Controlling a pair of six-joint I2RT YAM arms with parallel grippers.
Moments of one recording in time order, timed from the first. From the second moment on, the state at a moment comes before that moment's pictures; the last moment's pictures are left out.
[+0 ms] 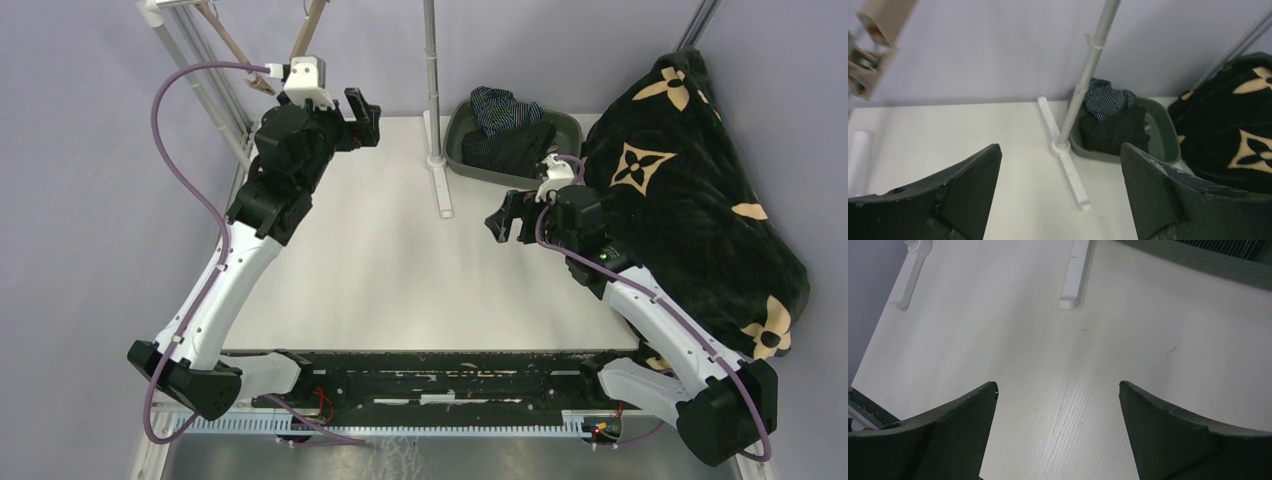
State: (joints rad) left arm -0.44 1.22 1.42 -0.23 -0.19 -0.24; right arm 0.44 1.05 0.82 -0.19 -0.09 0.36
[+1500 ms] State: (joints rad) left arm -0.24 1.65 2.13 -0.58 -0.29 0.14; right arm 0.44 1.03 0.82 -0.19 -0.11 0.36
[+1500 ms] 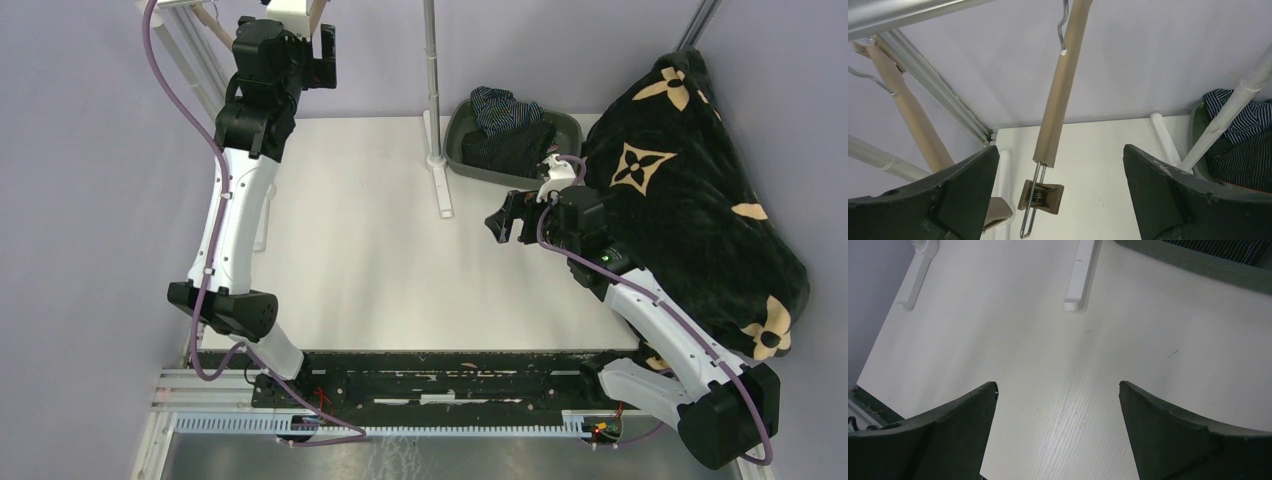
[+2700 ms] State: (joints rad) left arm -0.23 1.67 2.06 -0.60 -0.27 0.12; right arm 0.44 1.03 0.82 -0.19 -0.12 0.36
